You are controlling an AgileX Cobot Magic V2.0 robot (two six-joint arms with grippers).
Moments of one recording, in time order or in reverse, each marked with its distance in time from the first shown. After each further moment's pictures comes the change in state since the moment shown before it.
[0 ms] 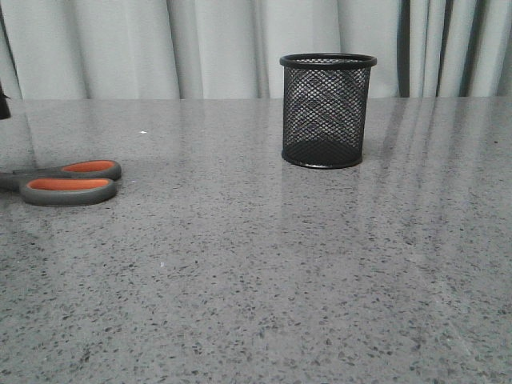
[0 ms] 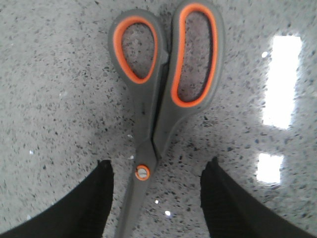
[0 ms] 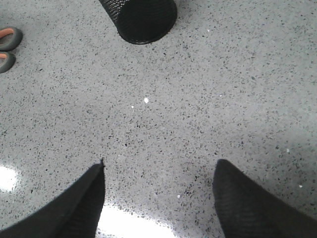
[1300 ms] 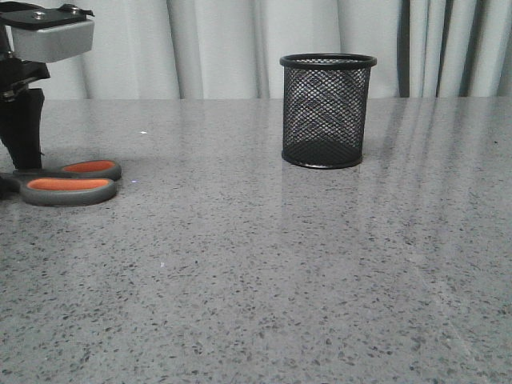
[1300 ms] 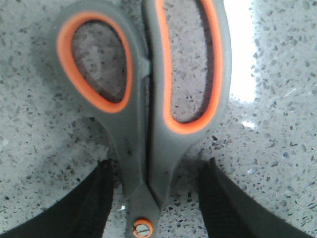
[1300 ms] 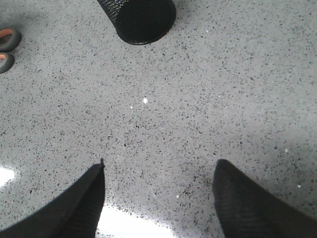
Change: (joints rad) left arm -0.039 0.213 -0.095 0.044 0.079 0.082; right arm 0.000 0.000 0.000 0.000 0.000 -0.004
